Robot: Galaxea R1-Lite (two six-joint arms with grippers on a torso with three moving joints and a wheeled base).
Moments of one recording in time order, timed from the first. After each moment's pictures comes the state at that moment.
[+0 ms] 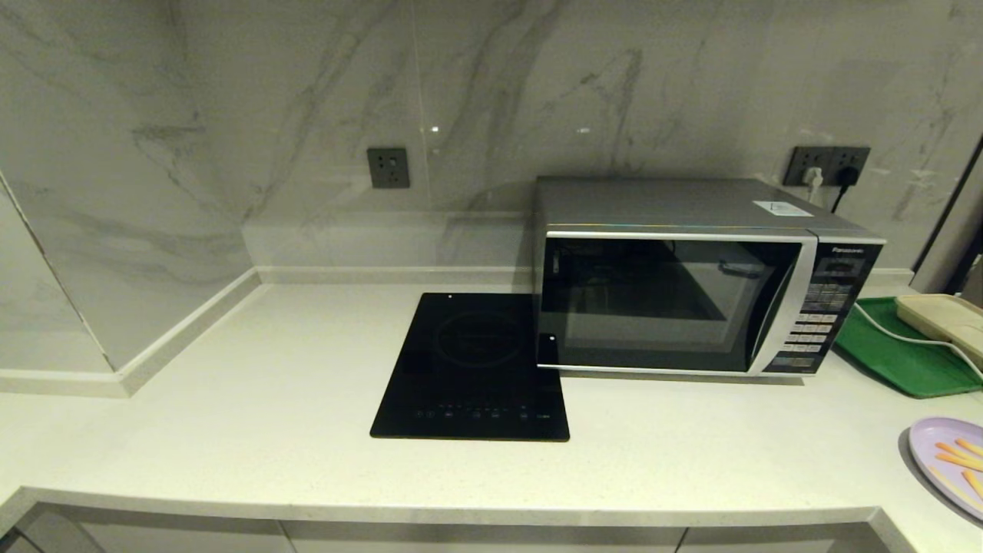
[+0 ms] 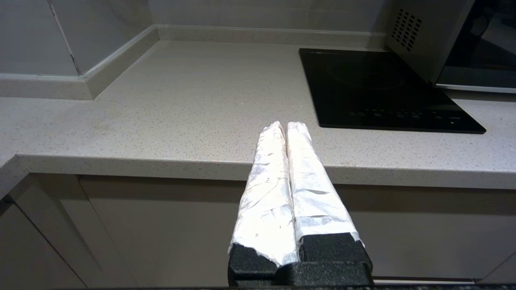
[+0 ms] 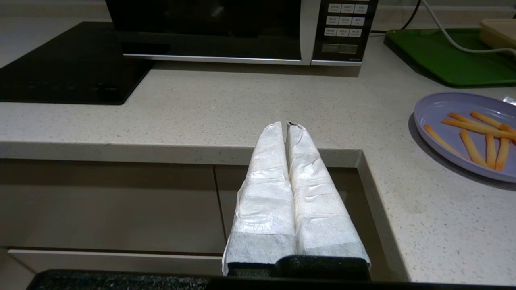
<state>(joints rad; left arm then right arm) 0.00 0.00 0.00 -0.01 0.01 -0.05 0.01 0.00 -0.02 0.06 -0.02 0.04</state>
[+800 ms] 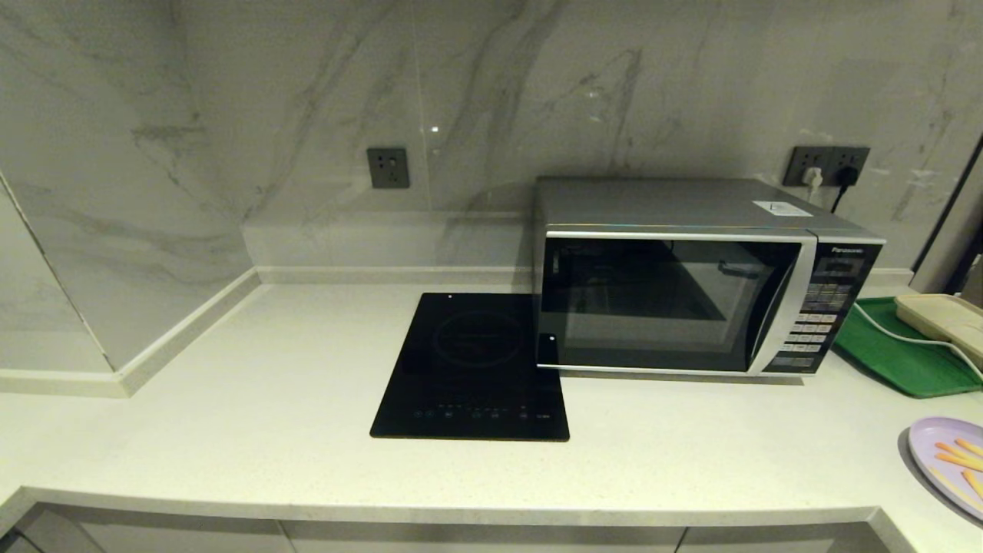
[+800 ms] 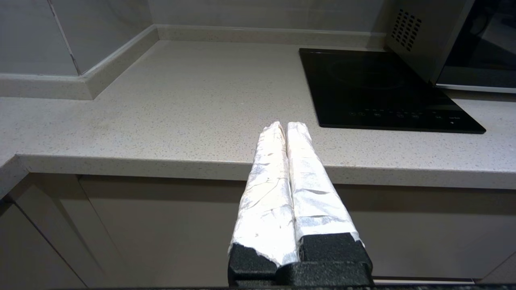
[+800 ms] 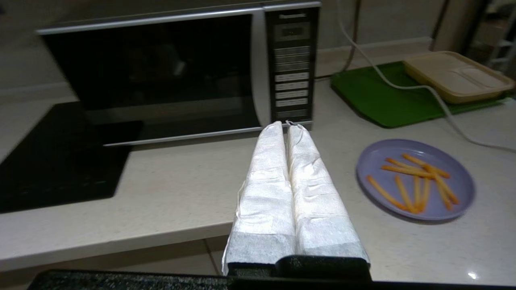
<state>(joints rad) 0.00 0.00 0.00 -0.01 0.01 -0.05 0.00 0.46 -0.56 0.13 -0.21 0.10</state>
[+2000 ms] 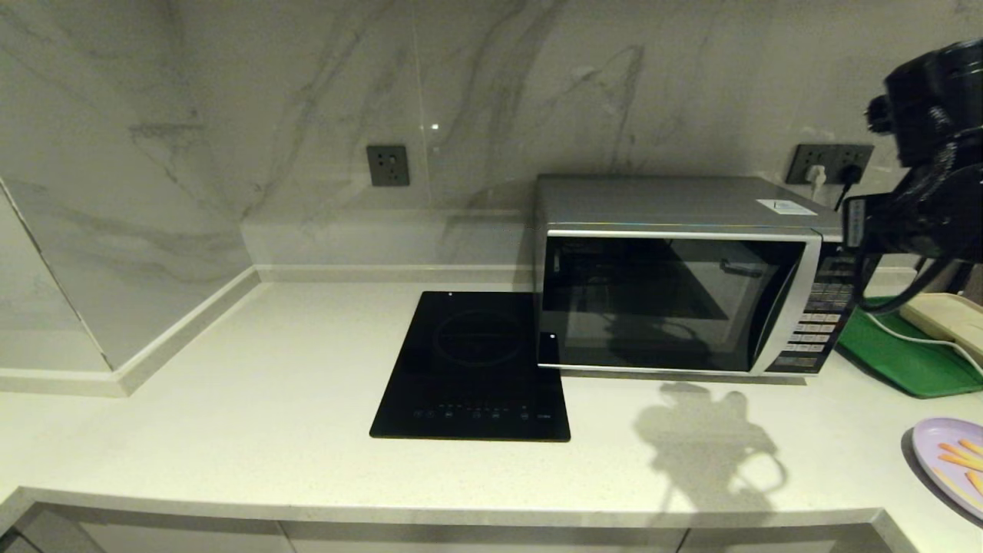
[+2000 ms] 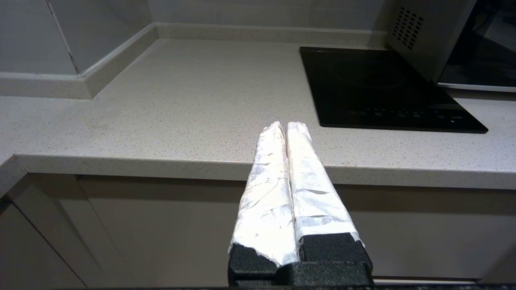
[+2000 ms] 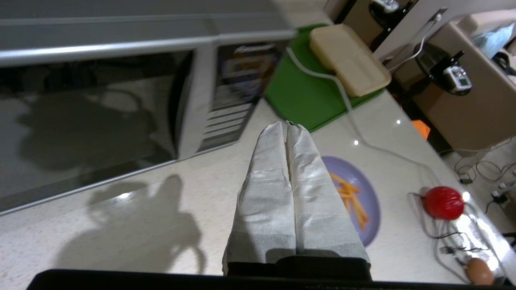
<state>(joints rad) 0.00 0.00 0.00 -0.01 0.01 -0.05 0.28 1.66 -1.48 0.36 -0.91 0.14</state>
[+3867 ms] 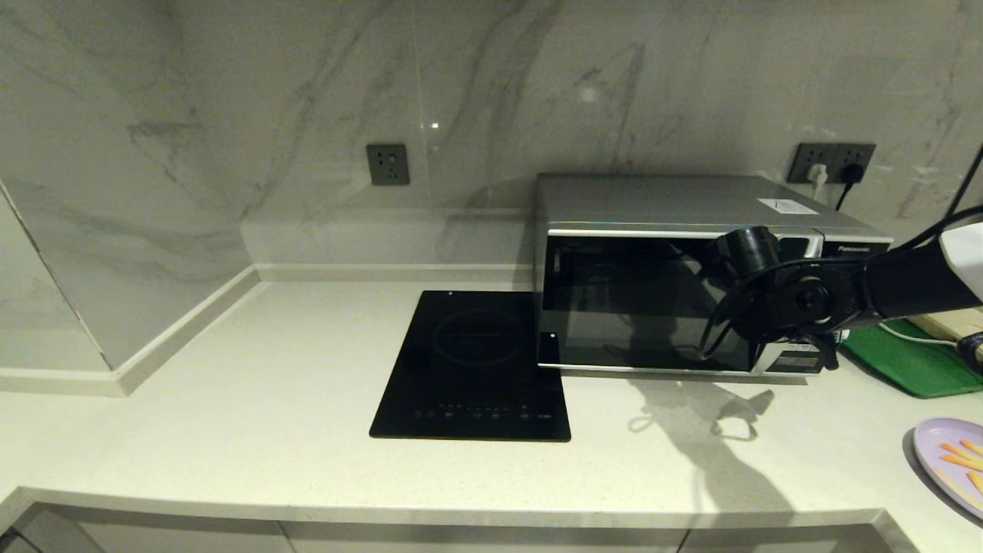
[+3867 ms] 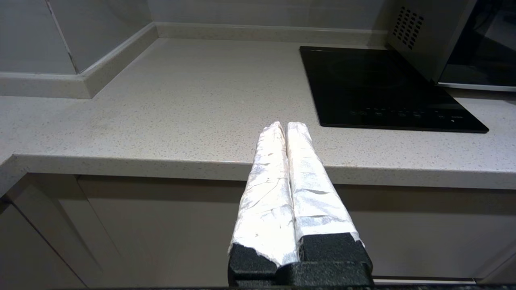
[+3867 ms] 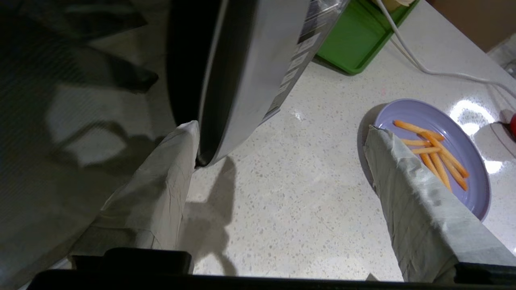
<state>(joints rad) 0.00 0.00 0.00 -0.01 0.01 -0.05 0.17 2.13 -1.43 0.09 -1.00 0.45</state>
